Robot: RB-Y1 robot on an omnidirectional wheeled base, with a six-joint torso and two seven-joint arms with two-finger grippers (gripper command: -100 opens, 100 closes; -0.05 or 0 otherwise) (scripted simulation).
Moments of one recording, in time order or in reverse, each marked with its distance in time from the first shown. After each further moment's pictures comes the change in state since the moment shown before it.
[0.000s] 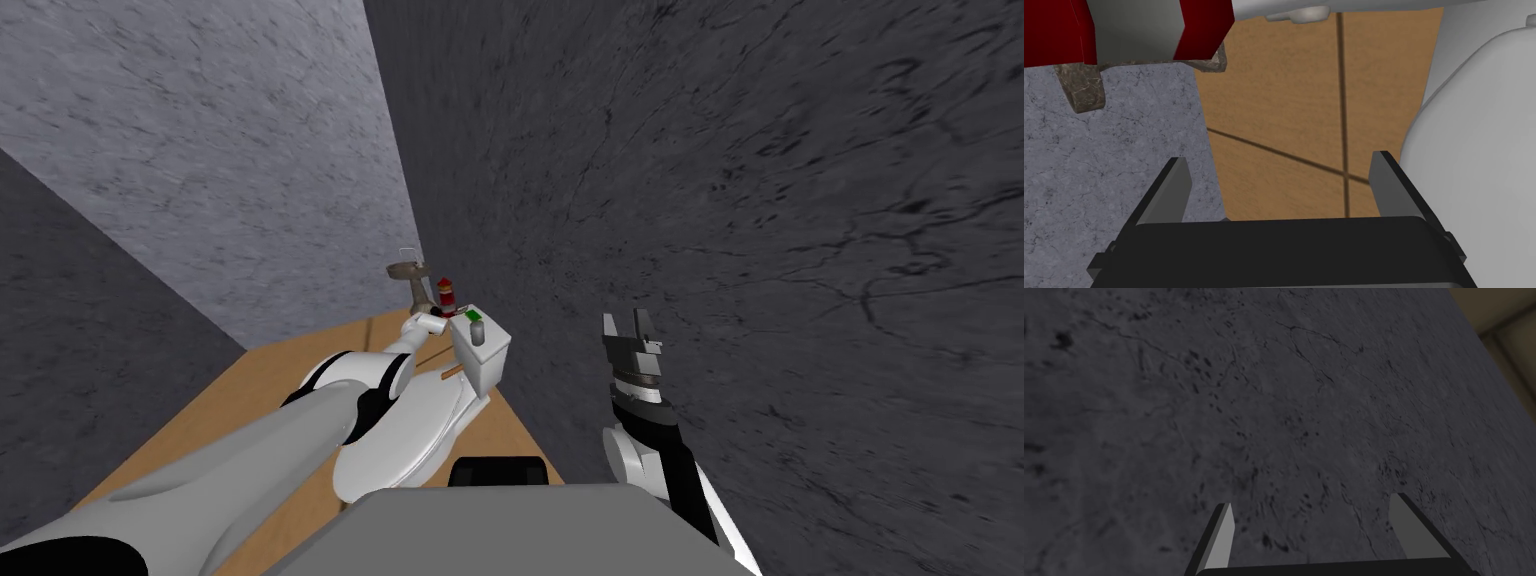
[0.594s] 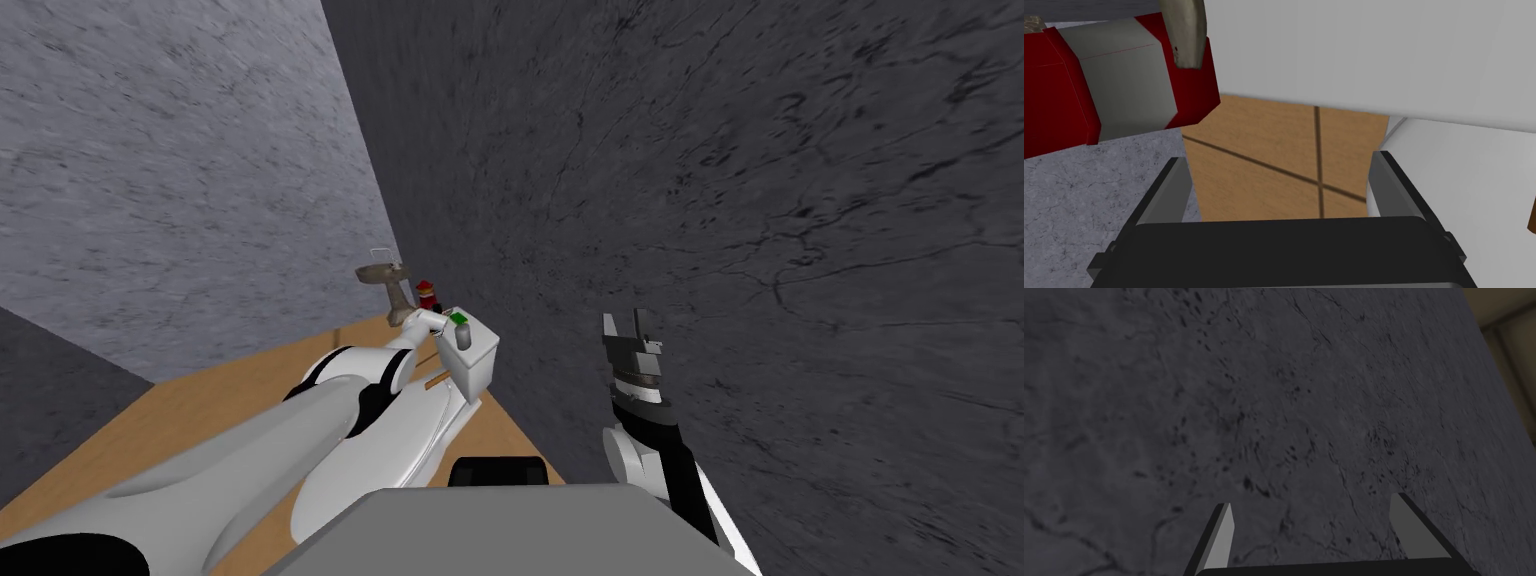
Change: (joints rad) left arm -0.035 0.005 0.004 0.017 -0.029 0.121 0.130; right arm 0.000 0.000 0.000 0.000 0.000 0.000 0.000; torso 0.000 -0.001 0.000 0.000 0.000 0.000
